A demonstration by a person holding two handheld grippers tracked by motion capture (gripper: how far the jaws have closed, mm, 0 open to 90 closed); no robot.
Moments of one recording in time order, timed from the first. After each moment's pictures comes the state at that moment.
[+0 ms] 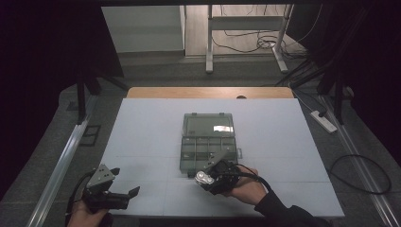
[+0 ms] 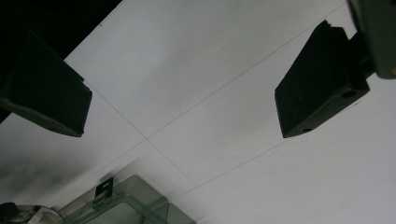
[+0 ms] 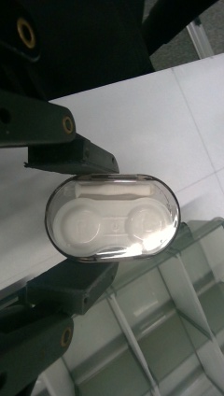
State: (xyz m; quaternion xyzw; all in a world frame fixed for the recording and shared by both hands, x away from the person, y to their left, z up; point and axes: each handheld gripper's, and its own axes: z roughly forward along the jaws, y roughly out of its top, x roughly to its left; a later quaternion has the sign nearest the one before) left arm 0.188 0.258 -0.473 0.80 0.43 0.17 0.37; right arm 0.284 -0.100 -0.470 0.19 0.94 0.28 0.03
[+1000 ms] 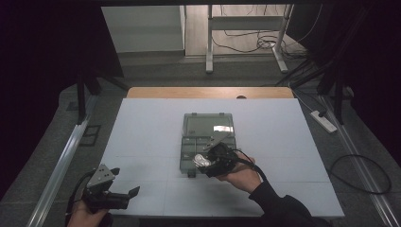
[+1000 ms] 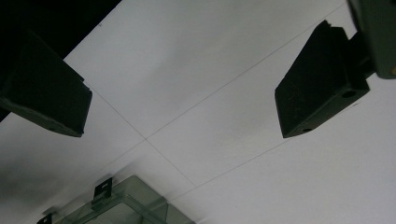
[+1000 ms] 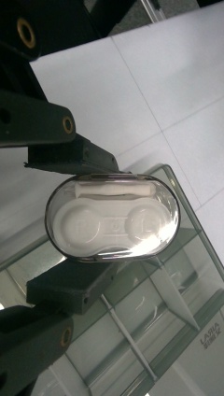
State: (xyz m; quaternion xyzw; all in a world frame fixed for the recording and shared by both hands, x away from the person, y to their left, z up) left arm 0.188 0.258 -0.473 0.80 0.43 0.17 0.37; right arm 0.319 -0.090 -0.455 0.24 0.92 0.31 0.05
